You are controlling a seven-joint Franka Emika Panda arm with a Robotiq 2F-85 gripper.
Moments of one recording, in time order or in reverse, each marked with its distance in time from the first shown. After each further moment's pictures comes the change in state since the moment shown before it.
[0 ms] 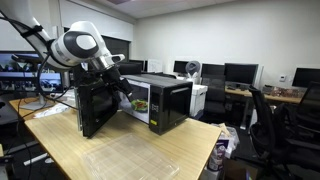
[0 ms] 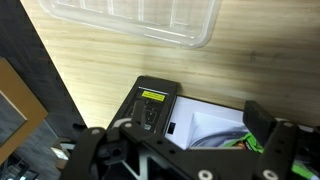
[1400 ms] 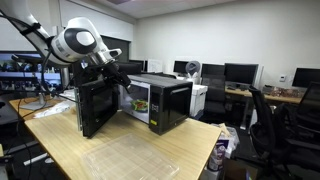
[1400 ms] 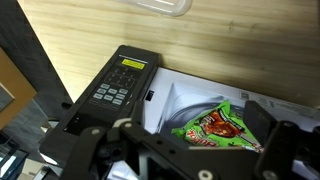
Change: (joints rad) arm 0.068 -0.023 0.009 0.021 0.020 0.023 0.000
